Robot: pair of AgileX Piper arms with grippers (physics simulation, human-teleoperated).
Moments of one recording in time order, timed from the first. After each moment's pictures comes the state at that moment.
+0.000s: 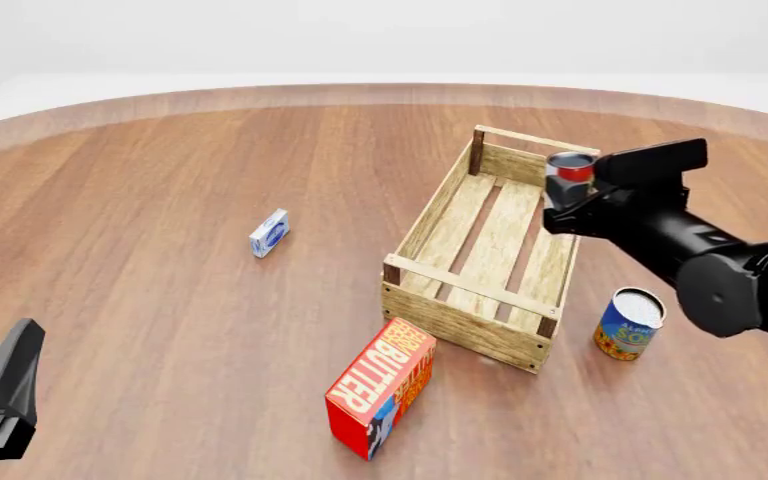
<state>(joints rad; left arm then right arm) 0.00 0.01 0.00 0.00 0.00 0.20 1.45 -0.63 -0.50 -0.07</state>
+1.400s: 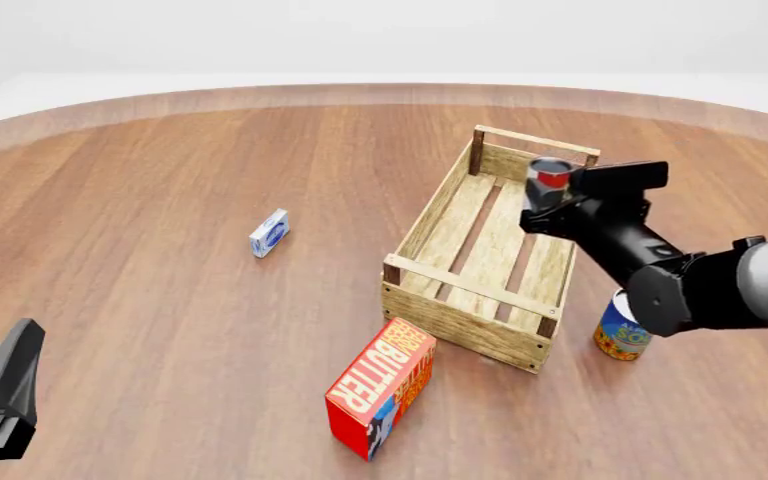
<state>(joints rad) 0.00 0.01 0.00 0.00 0.00 0.20 1.70 -0.67 -0.78 0.01</state>
